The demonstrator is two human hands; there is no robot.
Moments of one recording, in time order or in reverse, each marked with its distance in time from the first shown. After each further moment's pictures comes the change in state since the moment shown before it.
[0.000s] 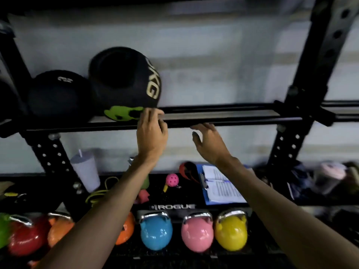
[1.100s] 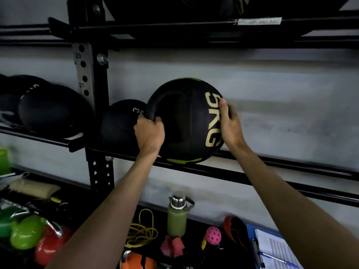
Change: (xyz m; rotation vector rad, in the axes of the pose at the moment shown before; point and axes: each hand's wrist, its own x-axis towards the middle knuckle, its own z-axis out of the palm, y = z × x) left_hand 0.142 -0.139 -0.090 -0.247 0.235 -0.743; right_hand 0.202 -0.153 0.052 0.786 0.105 0.101
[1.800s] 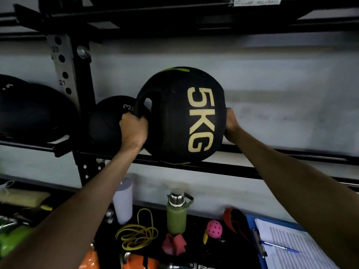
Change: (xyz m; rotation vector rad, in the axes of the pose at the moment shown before) left_hand 0.032 -0.017 -0.011 0.057 -0.156 0.060; right_hand 0.033 0.026 0.000 0.021 -0.161 0.233
